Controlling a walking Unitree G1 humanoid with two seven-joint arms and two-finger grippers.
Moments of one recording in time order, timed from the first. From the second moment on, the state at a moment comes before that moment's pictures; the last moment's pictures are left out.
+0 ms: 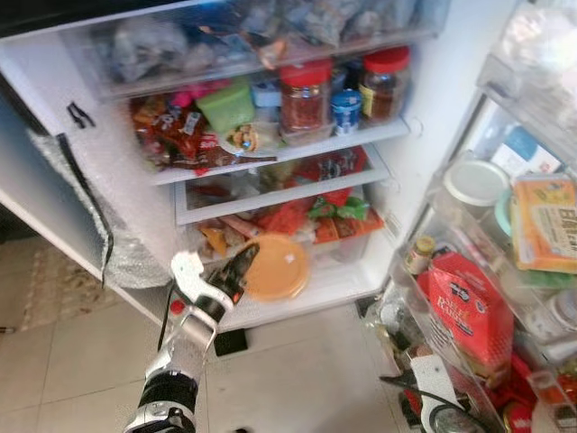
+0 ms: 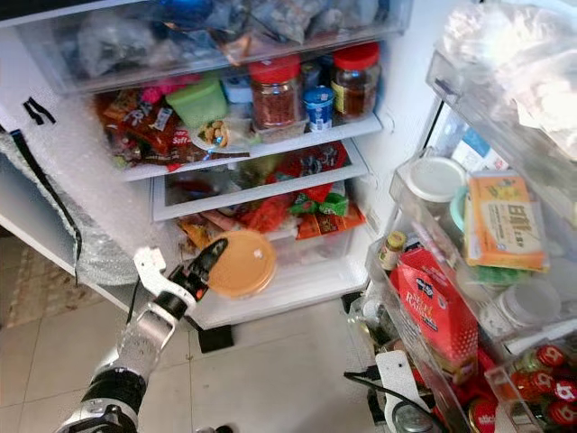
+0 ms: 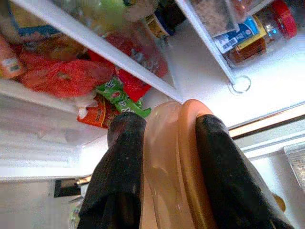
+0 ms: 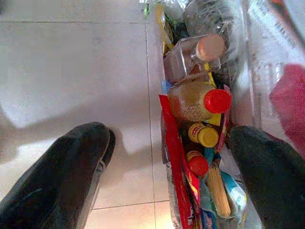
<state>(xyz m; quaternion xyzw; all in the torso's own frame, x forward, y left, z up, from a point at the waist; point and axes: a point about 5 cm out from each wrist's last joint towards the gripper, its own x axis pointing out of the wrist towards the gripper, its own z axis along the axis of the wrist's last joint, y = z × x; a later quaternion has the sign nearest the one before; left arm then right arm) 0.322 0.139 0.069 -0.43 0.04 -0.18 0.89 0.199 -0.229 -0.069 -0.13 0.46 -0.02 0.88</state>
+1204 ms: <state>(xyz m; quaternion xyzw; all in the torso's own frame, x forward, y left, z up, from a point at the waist) 0.303 0.141 0.071 -0.46 0.04 -0.14 0.88 0.159 -0.227 -0.088 -0.09 0.49 -0.04 0.87</state>
